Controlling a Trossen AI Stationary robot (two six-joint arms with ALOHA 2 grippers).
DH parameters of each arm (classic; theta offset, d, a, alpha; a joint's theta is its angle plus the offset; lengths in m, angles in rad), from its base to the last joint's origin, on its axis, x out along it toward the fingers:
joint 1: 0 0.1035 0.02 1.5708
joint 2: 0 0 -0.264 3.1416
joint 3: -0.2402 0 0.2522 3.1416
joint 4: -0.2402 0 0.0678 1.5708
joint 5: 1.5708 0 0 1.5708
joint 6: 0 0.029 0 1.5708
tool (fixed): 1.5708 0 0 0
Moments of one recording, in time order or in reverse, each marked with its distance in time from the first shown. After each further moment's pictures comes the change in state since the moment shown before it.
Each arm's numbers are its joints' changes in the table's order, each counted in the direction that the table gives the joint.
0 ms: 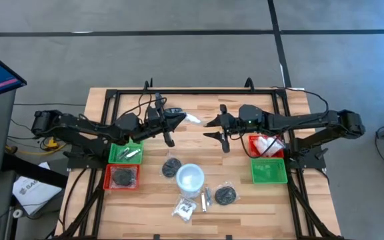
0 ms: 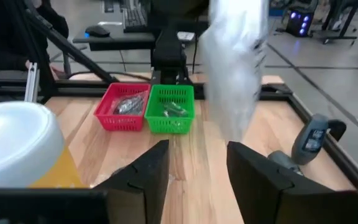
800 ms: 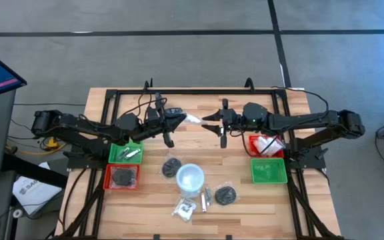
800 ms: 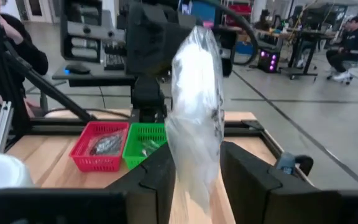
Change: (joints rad) left arm 0.000 0.000 0.001 0.009 0.019 0.000; right arm -0.001 0.000 0.000 0.158 0.085 -0.011
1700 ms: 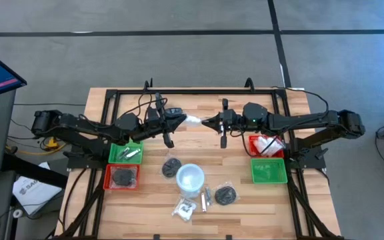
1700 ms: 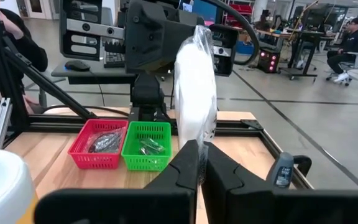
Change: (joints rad) left arm 0.000 0.000 0.000 -0.001 0.014 0.001; right arm 0.003 0.000 0.000 -0.005 0.000 -0.016
